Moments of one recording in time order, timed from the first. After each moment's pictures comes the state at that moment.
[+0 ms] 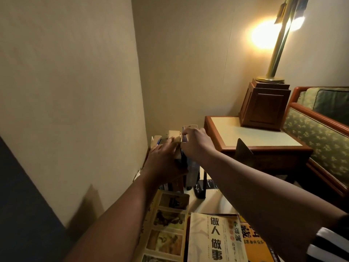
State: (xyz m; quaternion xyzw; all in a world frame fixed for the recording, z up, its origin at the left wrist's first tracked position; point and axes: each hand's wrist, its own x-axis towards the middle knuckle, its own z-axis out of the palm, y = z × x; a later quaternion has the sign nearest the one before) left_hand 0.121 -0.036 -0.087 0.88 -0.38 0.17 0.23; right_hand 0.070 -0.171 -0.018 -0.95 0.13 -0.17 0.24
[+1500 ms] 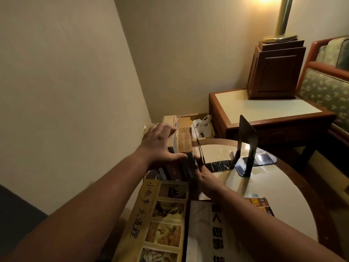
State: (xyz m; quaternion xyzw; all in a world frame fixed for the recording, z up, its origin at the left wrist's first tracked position) left_hand 0.137 -0.046 -0.061 0.91 -0.39 0.07 0.12; right_hand 0.027 -0.203 -0.189 -0.69 0.11 0.05 0.71
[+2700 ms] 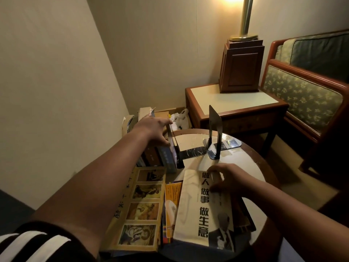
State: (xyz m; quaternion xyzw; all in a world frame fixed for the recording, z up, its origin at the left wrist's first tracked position) left_hand 0.120 -0.108 -0.041 0.91 -0.42 -0.03 -0.04; right_hand -0.112 -0.296 -0.159 -0.93 0.11 0.07 0.34
